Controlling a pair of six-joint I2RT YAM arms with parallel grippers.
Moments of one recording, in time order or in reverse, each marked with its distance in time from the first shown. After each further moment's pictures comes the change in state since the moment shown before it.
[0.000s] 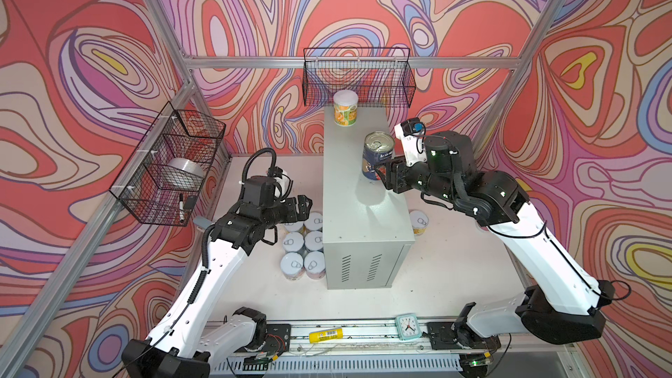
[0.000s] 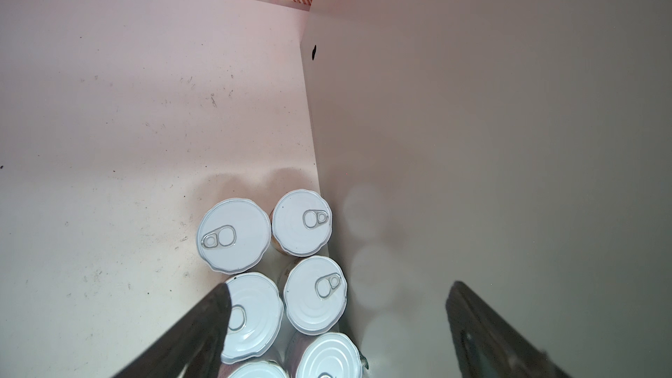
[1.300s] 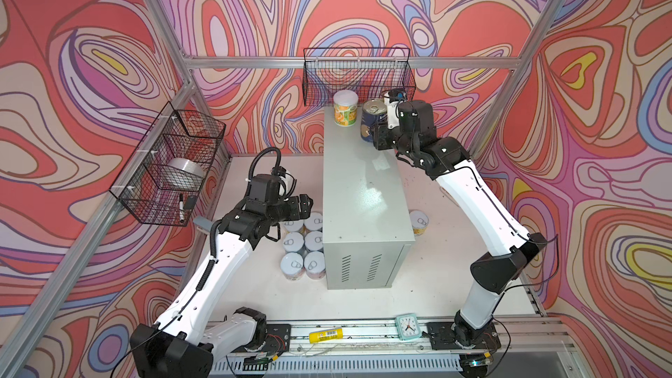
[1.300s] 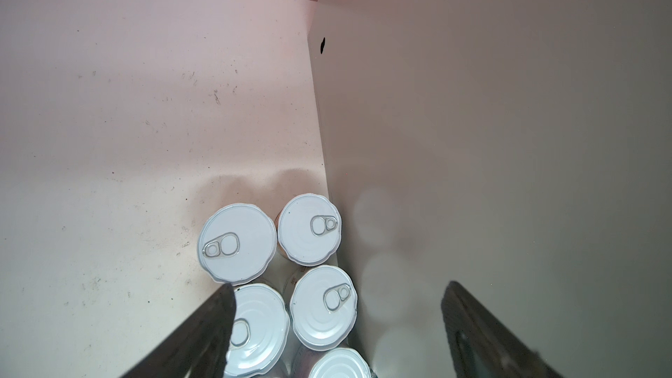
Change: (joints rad) left arm 0.000 0.062 -0.012 0.040 -0.018 0.013; right arm -0.217 0.395 0.248 0.228 0.020 -0.077
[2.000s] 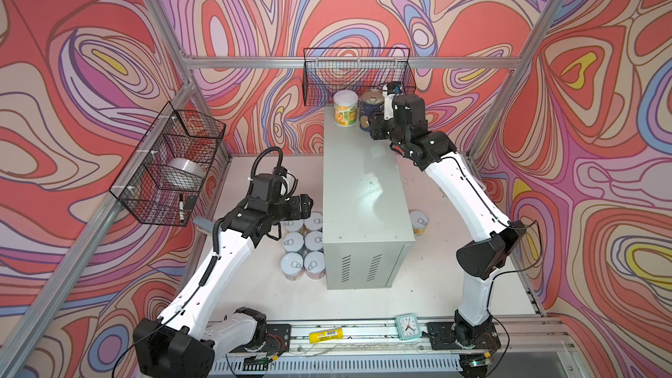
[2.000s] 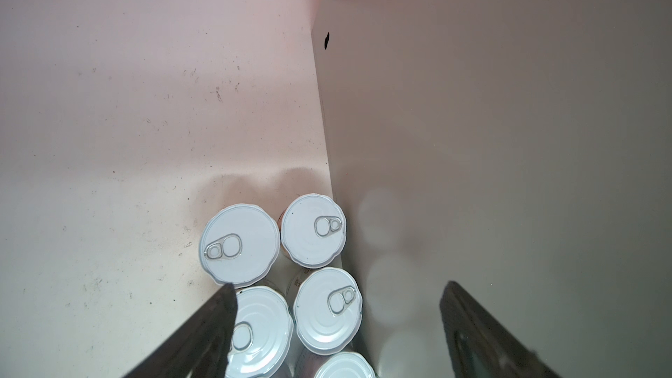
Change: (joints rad) left arm 0.000 0.024 0.000 0.005 -0.006 0.005; right arm -0.045 0.122 0.101 0.071 0.003 0.013
